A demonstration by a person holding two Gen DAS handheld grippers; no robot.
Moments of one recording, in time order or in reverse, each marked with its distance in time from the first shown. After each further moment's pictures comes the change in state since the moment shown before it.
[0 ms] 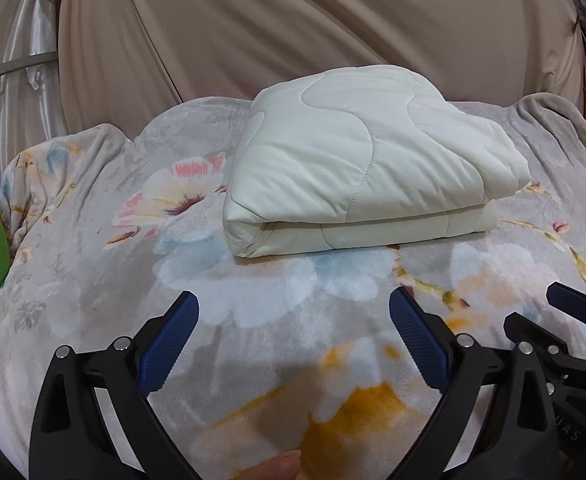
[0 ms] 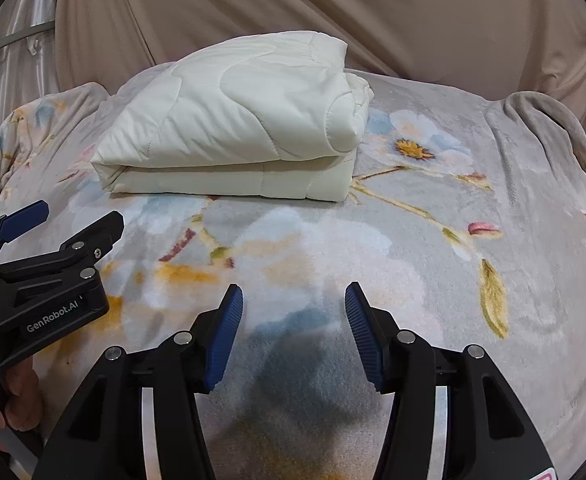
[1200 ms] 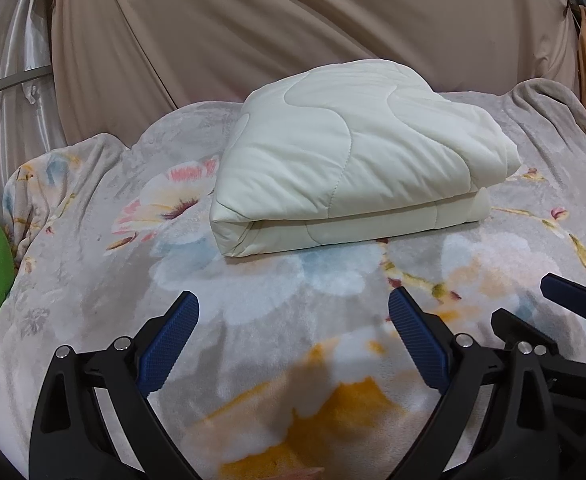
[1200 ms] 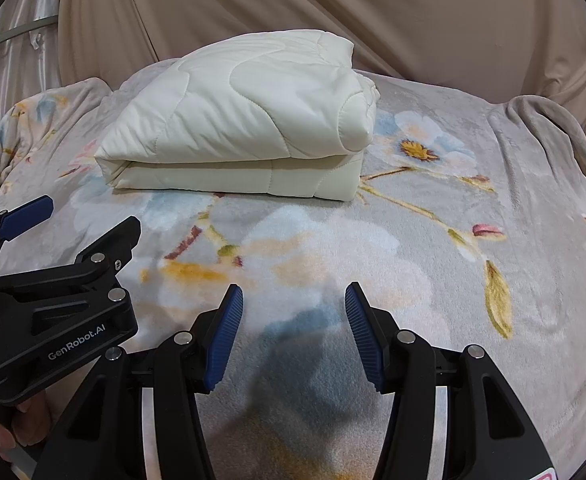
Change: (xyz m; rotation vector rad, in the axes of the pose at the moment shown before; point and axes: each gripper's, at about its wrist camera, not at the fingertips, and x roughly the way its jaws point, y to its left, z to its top) left arm -0.003 -0.014 -0.002 0.042 0.001 0.020; right arm 0.002 0.003 0.000 -0.017 0.001 0.000
